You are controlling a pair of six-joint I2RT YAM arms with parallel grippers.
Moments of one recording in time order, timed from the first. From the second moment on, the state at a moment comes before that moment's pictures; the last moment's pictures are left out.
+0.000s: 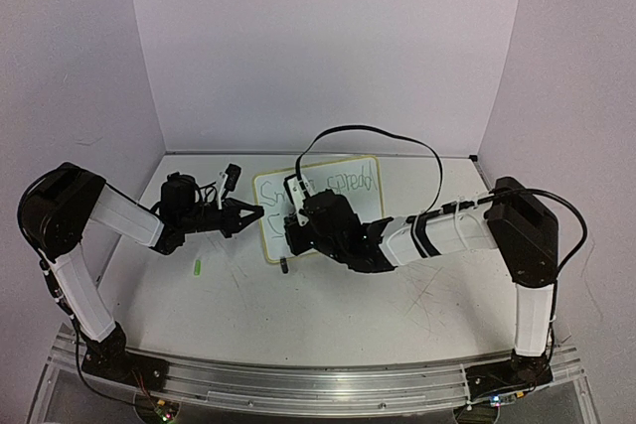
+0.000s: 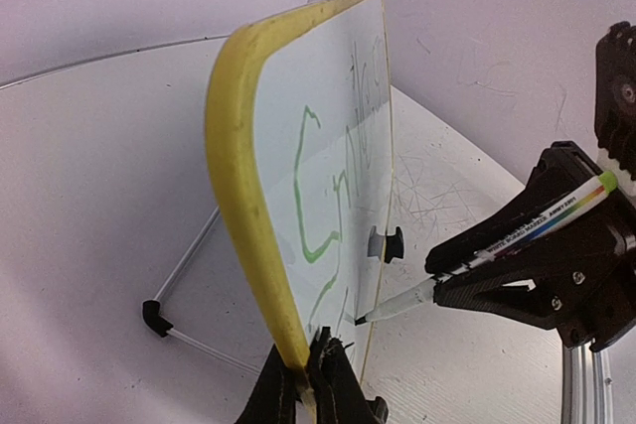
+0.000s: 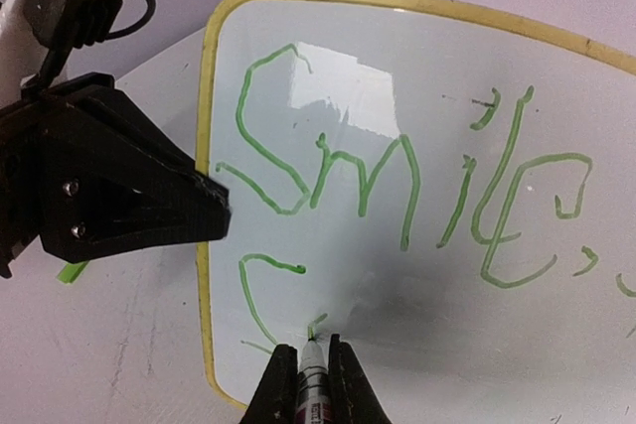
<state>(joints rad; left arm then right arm) -0.41 1.75 0.68 0.78 0.70 -0.18 1.05 2.03 1.30 0.30 0.36 0.21</state>
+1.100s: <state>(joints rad) -0.41 1.75 0.68 0.78 0.69 -0.18 1.04 2.02 1.31 0.28 0.40 0.17</state>
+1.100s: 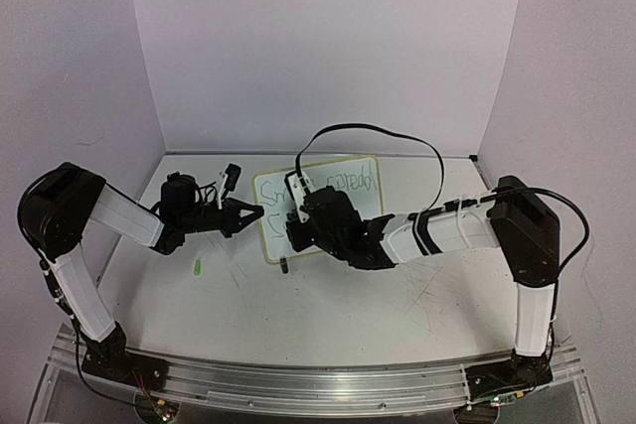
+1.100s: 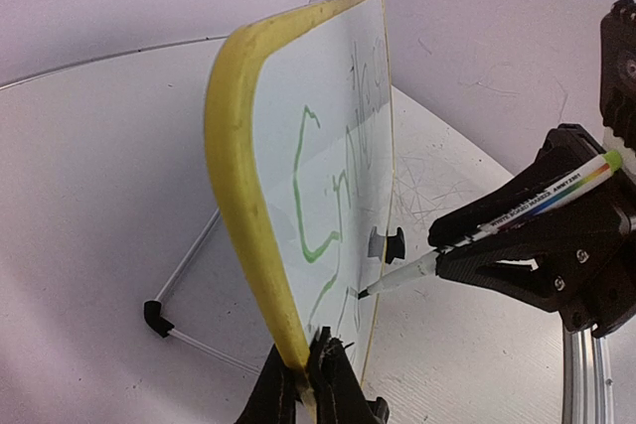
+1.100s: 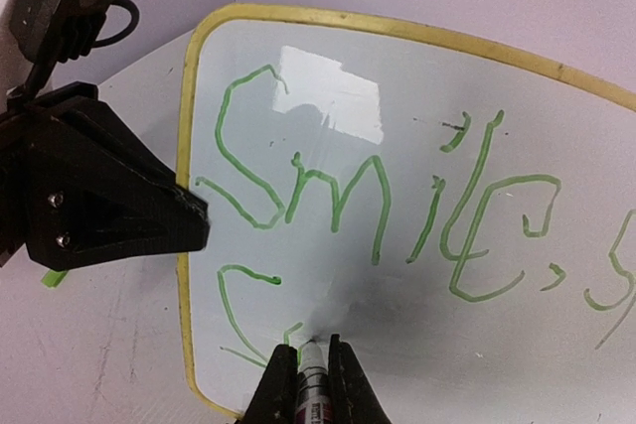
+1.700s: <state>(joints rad) -0.41 1.75 0.68 0.78 0.69 -0.18 1.03 2.00 1.29 0.30 0.41 0.18</state>
